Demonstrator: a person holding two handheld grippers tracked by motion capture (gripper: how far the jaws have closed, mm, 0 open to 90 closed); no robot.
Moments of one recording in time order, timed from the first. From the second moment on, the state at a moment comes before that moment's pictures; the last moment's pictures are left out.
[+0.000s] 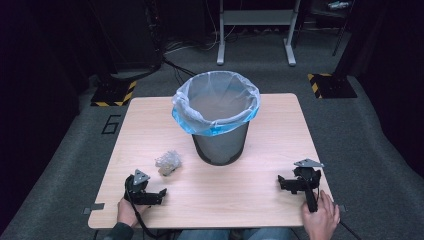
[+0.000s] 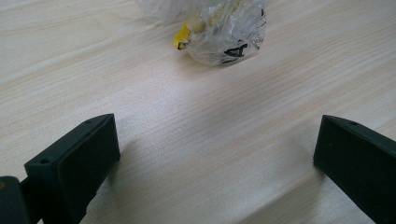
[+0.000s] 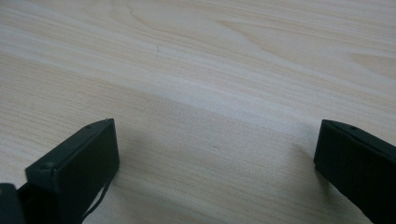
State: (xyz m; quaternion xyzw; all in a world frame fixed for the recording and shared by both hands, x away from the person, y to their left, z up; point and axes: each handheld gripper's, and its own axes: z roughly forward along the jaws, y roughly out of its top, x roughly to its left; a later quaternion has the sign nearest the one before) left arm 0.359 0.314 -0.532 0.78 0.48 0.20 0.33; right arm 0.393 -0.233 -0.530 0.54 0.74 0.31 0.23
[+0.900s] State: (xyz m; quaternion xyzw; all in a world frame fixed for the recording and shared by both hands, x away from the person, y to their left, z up) left arm 0.365 0.305 -0.512 0.79 0.47 0.19 0.35; right arm 0.394 -0.234 -0.529 0.54 0.75 0.32 0.23
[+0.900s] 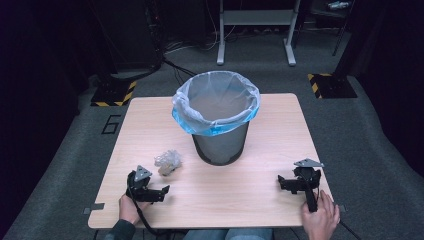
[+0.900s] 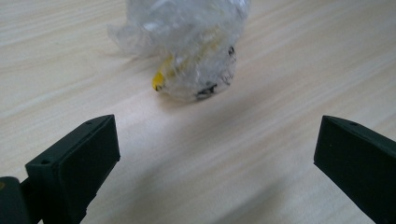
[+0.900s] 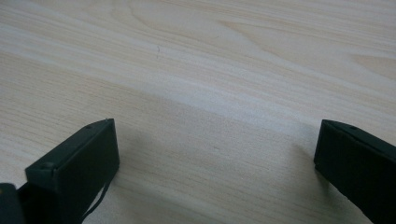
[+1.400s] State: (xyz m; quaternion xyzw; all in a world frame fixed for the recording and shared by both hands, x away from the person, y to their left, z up) left arm 0.412 0.305 -0.497 0.77 0.48 0.17 0.38; right arm 0.394 -0.234 -0.529 0.54 0.75 0.32 0.23
